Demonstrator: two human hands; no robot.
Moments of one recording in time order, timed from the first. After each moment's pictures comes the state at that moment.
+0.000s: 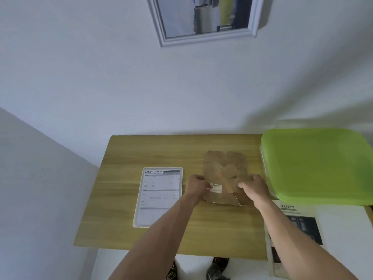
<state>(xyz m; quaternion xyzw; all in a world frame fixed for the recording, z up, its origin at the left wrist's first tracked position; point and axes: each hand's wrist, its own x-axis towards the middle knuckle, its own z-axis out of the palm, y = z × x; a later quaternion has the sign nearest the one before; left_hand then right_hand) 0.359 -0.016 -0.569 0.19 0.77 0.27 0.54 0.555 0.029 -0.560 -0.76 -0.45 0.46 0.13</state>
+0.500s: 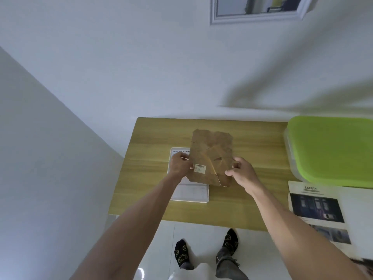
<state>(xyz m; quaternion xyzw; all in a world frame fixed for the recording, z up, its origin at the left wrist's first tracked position) 0.225 -0.093 -0.512 0.25 0.79 0.33 0.45 0.450 -0.041 -0.540 -0.63 -0.51 0.57 0.16</state>
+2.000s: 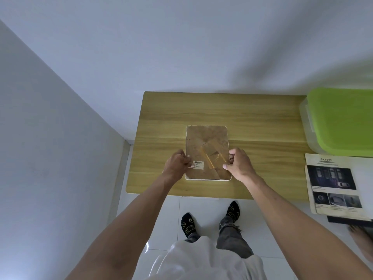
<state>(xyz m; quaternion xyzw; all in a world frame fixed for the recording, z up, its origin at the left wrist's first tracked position) 0.146 -0.179 -0.582 0.52 0.77 0.15 0.34 0.372 -0.115 -0.565 -0.65 -0.65 0.38 0.03</state>
